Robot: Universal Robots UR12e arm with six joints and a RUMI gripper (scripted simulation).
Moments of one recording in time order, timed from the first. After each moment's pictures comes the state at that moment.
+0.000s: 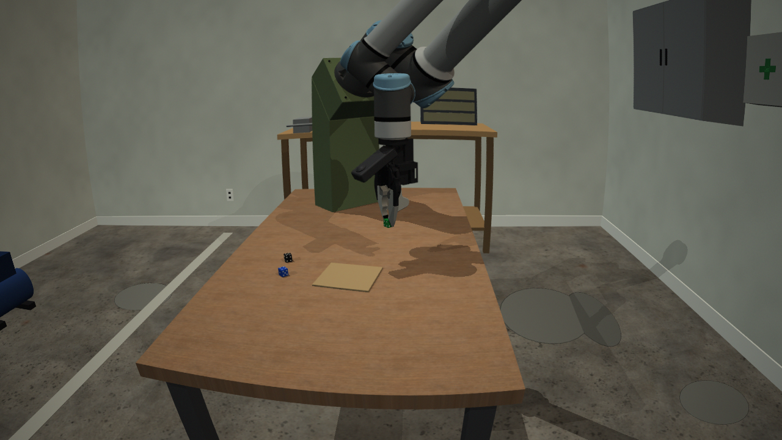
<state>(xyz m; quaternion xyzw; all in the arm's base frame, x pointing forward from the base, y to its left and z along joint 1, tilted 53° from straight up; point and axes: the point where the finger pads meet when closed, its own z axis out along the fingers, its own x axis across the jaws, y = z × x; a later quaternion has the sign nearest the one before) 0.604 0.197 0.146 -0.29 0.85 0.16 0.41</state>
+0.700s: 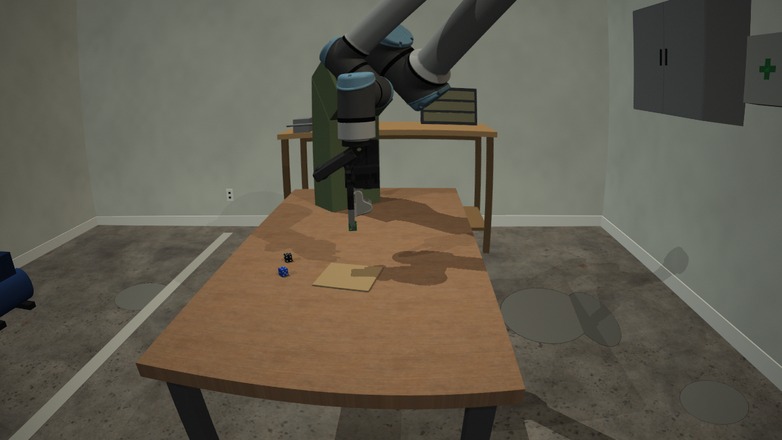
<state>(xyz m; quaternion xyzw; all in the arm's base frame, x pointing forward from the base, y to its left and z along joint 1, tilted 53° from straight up) 0.647 0.115 0.126 -0.05 0.90 0.27 0.35</state>
